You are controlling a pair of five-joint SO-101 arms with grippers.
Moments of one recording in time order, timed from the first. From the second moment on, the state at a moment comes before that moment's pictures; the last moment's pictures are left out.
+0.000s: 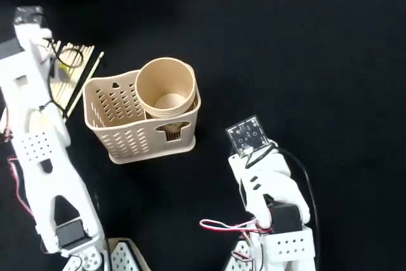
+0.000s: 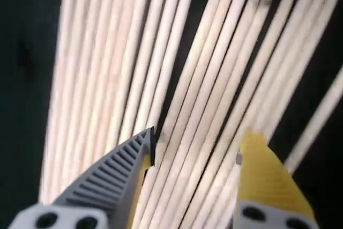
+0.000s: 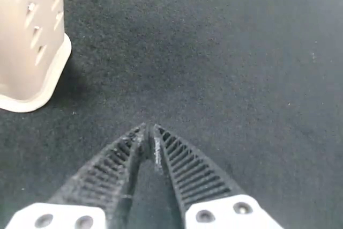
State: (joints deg) left arm -29.9 66.5 -75.3 86.4 -20.0; right arm -7.2 -103.4 96.6 51.6 23.9
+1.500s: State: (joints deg) left arm -28.0 47.1 -93.8 100.9 -2.3; right arm -7.2 -103.4 96.6 51.6 23.9
